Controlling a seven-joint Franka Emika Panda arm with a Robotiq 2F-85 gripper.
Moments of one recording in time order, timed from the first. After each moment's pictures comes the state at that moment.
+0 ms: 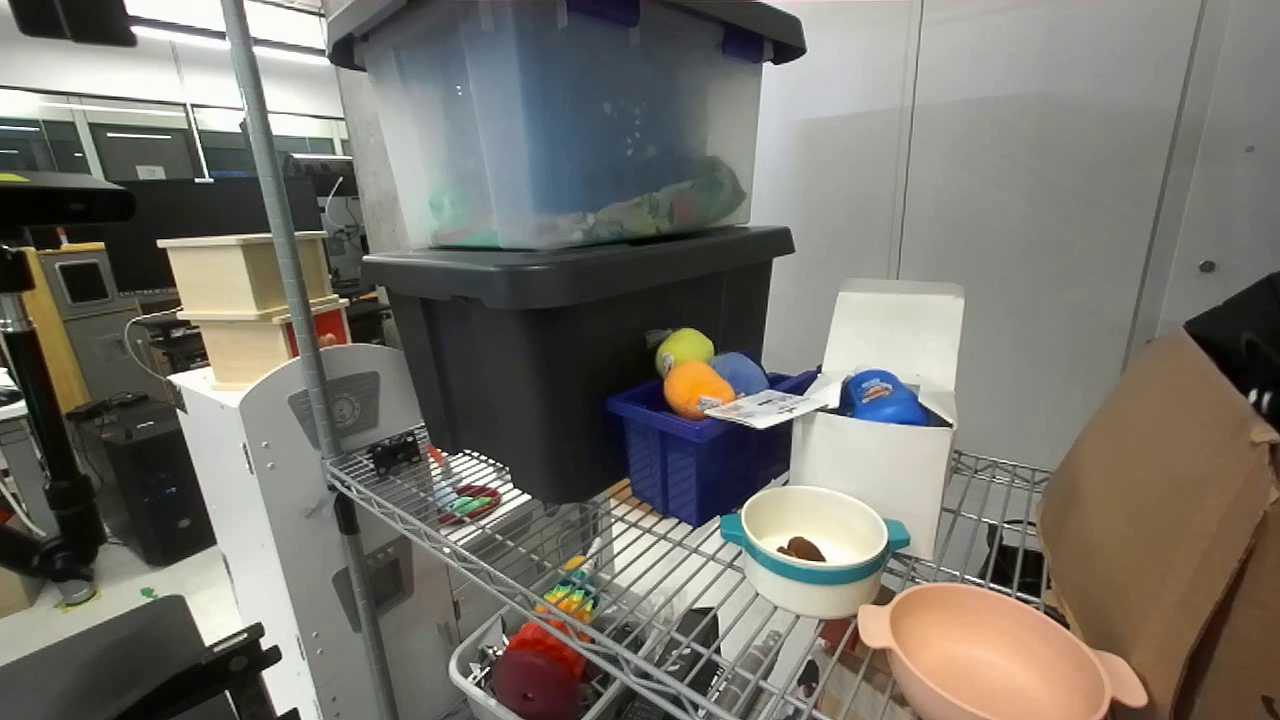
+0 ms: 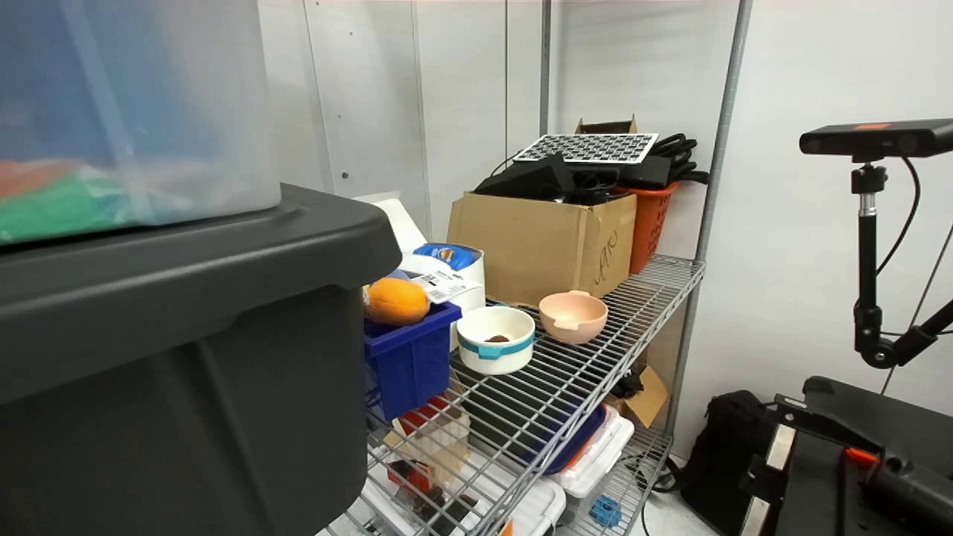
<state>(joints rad) 0.19 -0.67 0.05 -2.55 0.26 1.99 0.01</state>
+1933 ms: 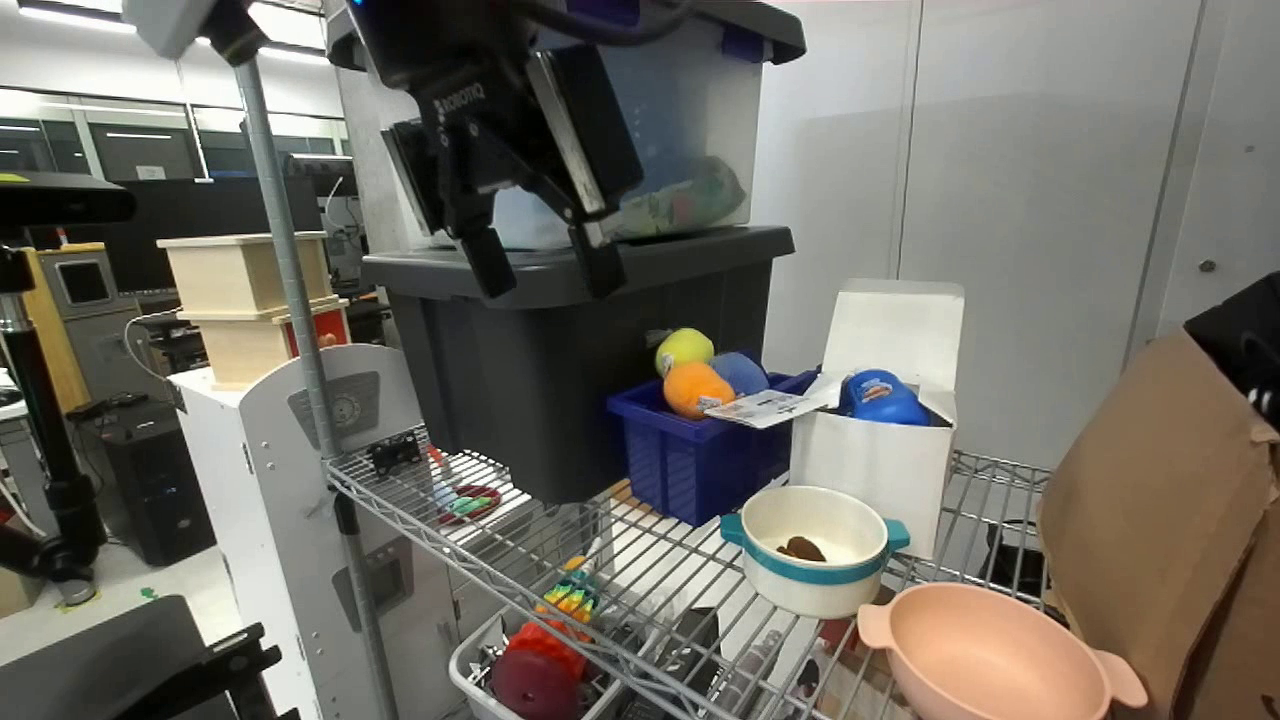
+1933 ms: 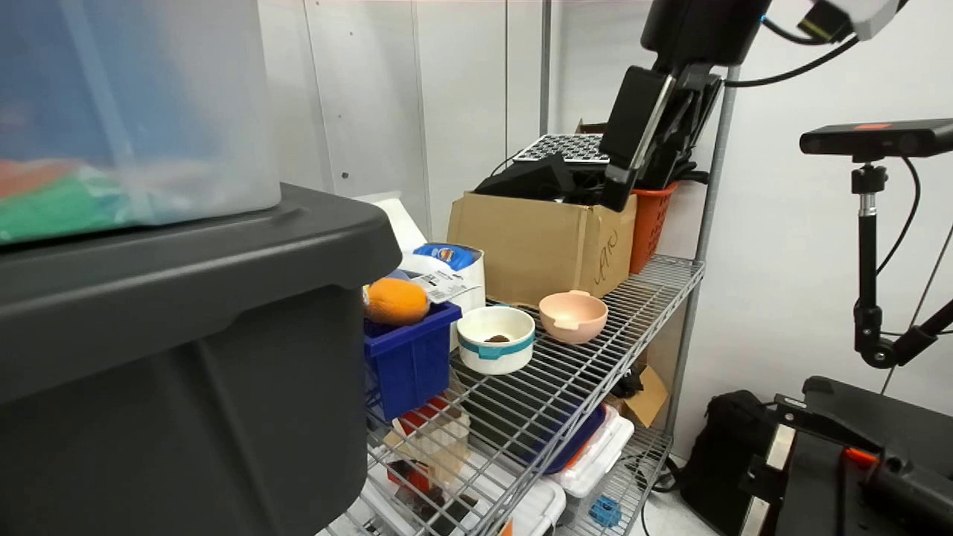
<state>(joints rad) -0.05 -0.19 0.04 -2.57 -0.11 2.67 0.02</state>
